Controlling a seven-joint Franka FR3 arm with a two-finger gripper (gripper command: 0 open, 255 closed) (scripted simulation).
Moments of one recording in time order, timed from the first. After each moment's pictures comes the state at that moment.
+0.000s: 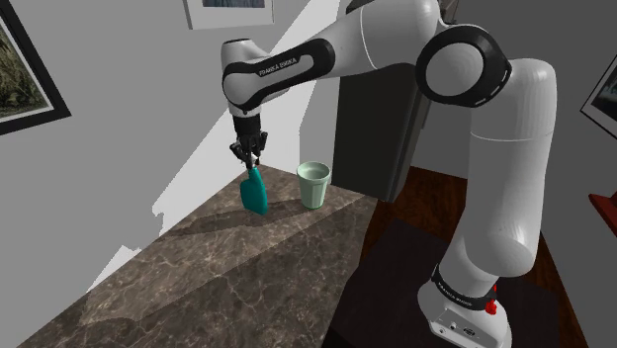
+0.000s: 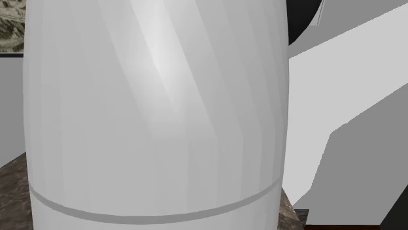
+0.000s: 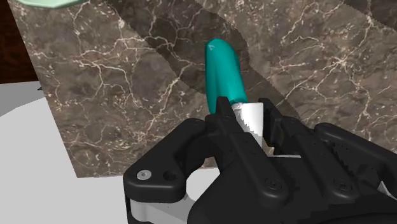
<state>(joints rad) 0.10 0.29 0.10 -1.67 -0.03 1.96 0.10</state>
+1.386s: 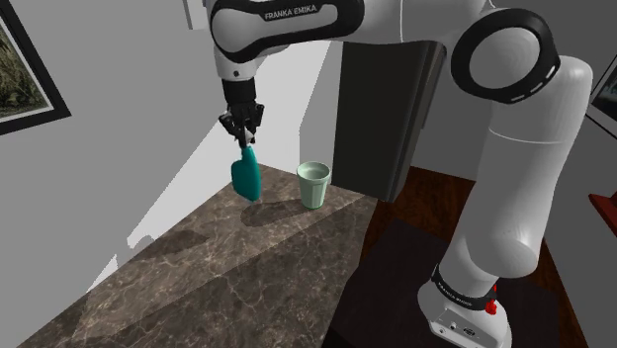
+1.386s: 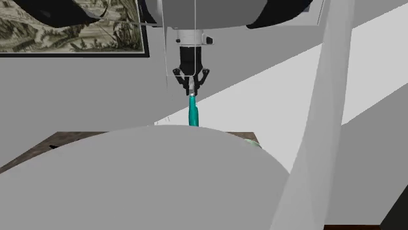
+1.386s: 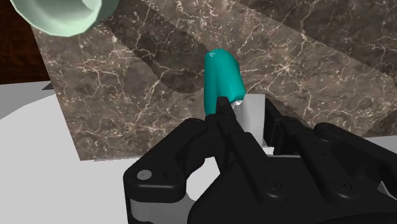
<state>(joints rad) 0.15 0.15 0.13 -1.58 -0.02 1.73 0.18</state>
